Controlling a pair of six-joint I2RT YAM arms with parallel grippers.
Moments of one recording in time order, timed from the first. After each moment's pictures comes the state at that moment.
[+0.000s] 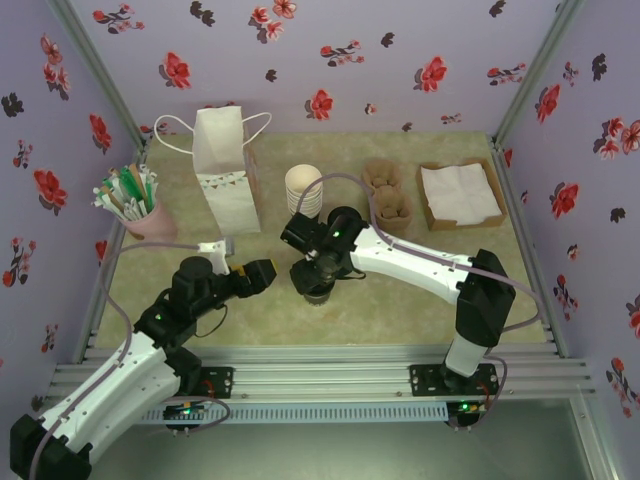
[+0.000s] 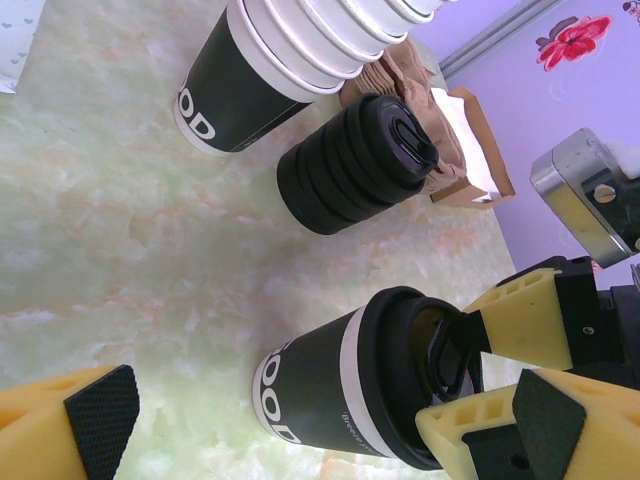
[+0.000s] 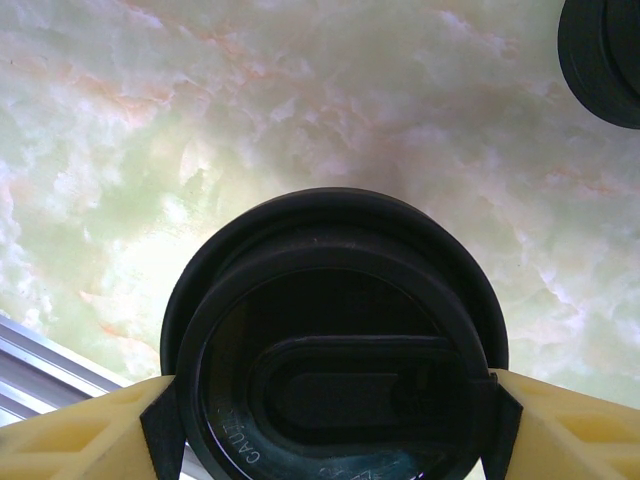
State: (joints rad) left arm -0.61 0.60 0.39 -0.20 0.16 -0.77; right arm 1.05 1.72 1.47 -1.04 0.06 0.53
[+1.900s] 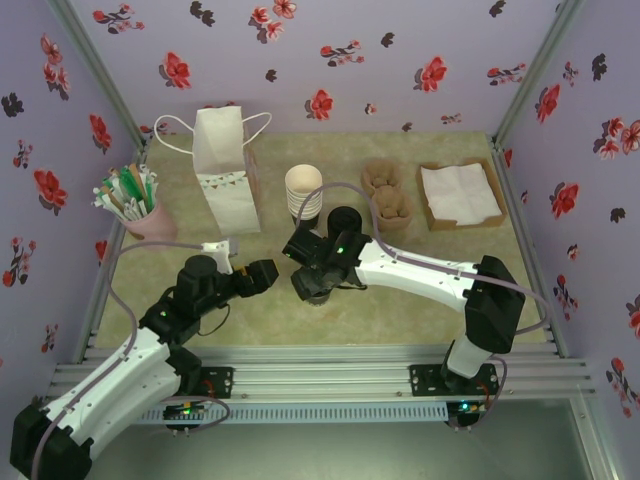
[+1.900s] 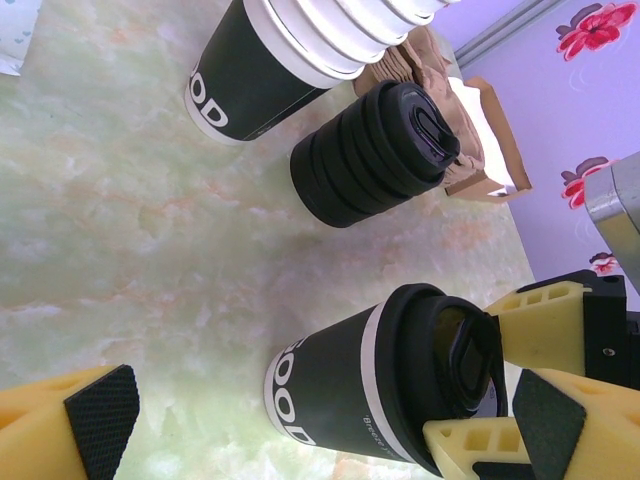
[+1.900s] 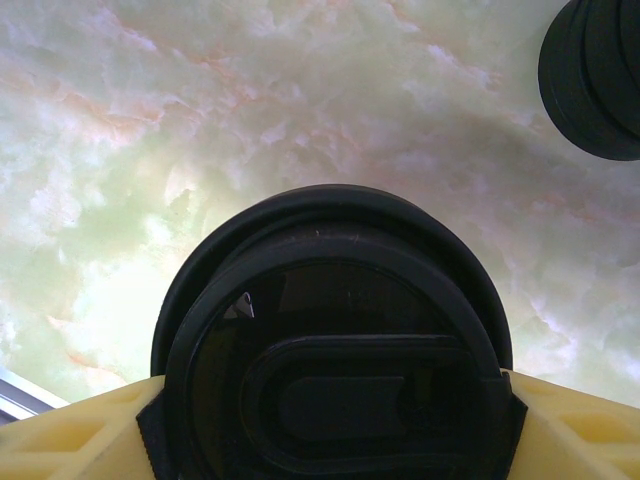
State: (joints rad) left arm -0.61 0.65 0.37 -0.16 0.16 -0.77; right arm 1.10 1.66 1.33 -0.90 0.15 0.53
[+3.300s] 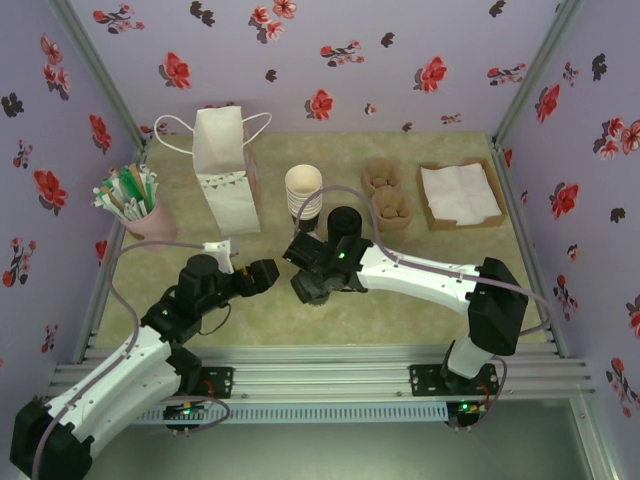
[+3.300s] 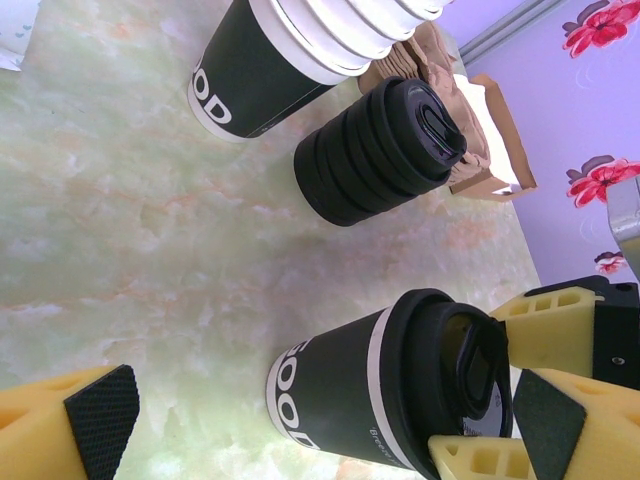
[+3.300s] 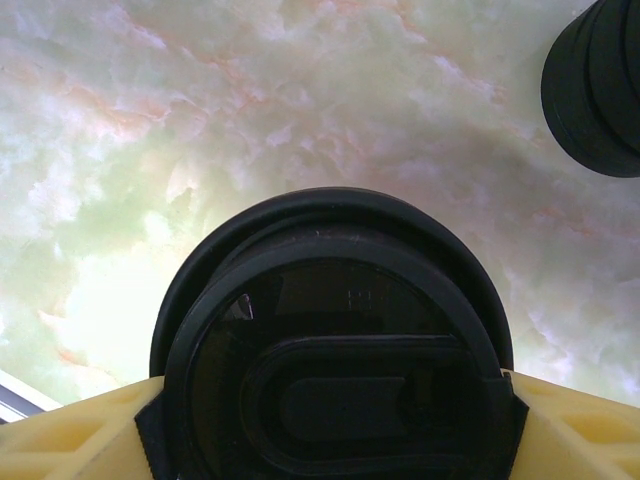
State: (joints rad) left arm -0.61 0.67 0.37 -0.15 0.16 -0.77; right arm 1.12 1.64 1.30 -0.87 0.18 0.50
